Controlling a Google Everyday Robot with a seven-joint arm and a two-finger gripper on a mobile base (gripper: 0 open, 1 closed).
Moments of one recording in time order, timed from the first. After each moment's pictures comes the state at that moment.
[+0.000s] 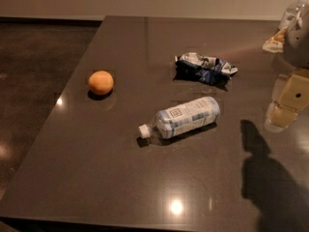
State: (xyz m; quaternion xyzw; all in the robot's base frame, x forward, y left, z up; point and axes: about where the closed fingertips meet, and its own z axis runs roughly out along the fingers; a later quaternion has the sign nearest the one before) arm 0.438 -0.217 0.976 -0.60 0.78 -0.03 0.16
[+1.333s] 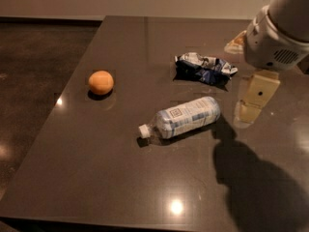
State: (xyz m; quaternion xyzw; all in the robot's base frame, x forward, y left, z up) arm 0.463 -0.163 0.957 -0.67 0.73 0.00 0.17
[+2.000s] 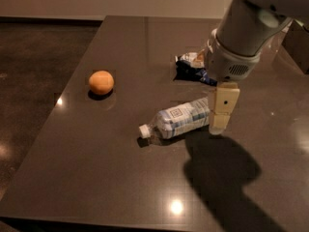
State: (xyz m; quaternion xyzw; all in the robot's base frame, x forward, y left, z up) arm 0.484 -0.118 0.910 -0.73 0.67 0.01 0.13
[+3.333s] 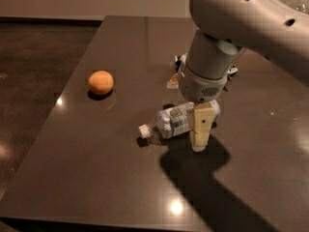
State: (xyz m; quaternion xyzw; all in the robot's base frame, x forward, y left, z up) arm 0.474 -0.073 0.859 -0.79 0.61 0.03 0.10
